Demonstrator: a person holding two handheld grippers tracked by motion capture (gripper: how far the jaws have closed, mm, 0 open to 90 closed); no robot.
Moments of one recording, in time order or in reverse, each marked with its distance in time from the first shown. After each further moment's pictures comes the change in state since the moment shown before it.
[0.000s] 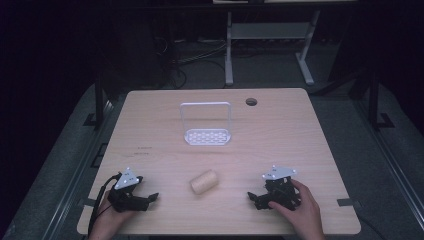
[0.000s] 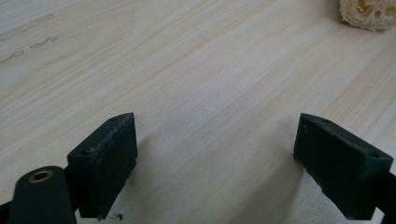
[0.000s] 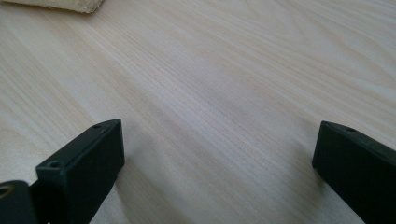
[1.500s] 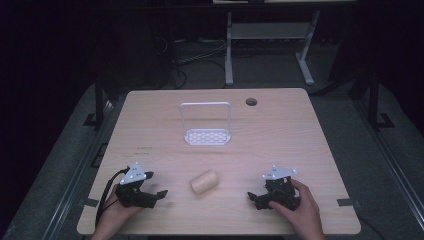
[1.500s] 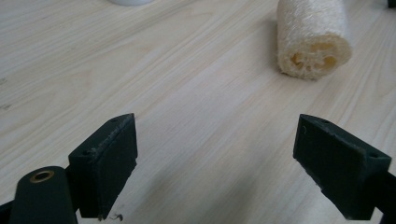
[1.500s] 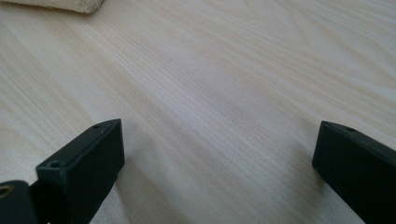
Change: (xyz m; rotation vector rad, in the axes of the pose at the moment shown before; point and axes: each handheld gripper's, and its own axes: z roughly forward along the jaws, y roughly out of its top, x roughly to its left) left arm -0.015 0.031 0.001 -0.056 -0.105 0.041; right arm 0.000 0.000 0.000 0.004 0.000 0.004
